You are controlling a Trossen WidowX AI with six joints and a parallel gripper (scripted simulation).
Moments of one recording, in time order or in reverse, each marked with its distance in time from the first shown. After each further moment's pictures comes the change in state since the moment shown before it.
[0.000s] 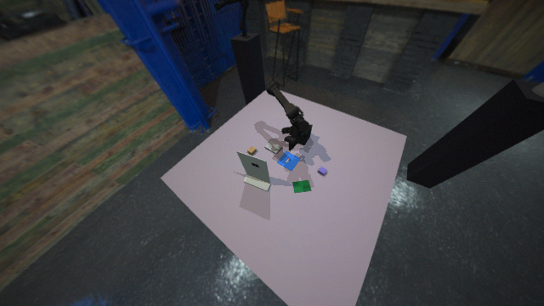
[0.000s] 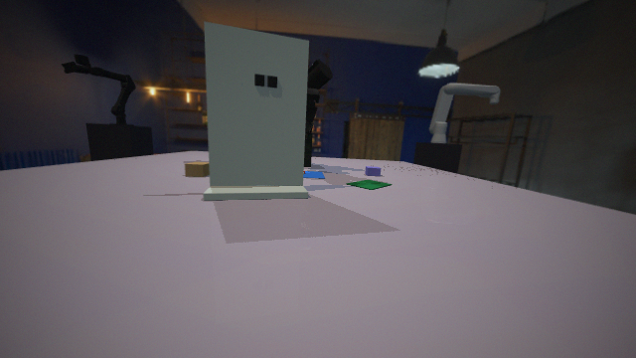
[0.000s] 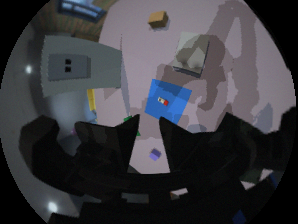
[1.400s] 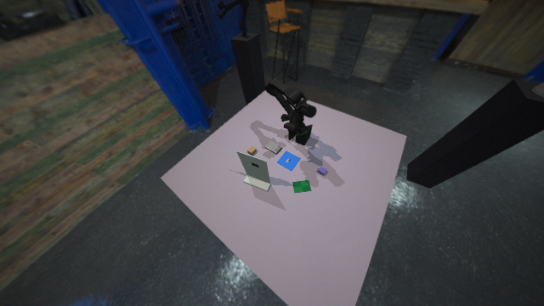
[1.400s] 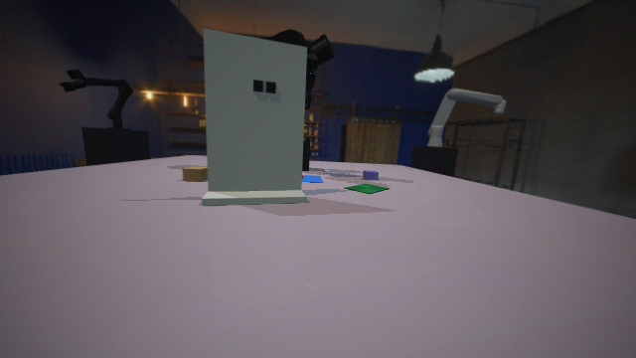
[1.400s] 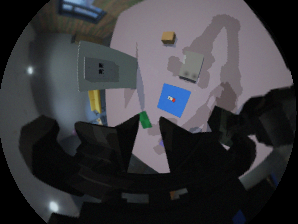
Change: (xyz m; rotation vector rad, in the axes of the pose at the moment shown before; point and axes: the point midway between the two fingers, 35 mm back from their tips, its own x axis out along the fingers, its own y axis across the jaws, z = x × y) arm -0.084 0.058 0.003 0.009 0.001 0.012
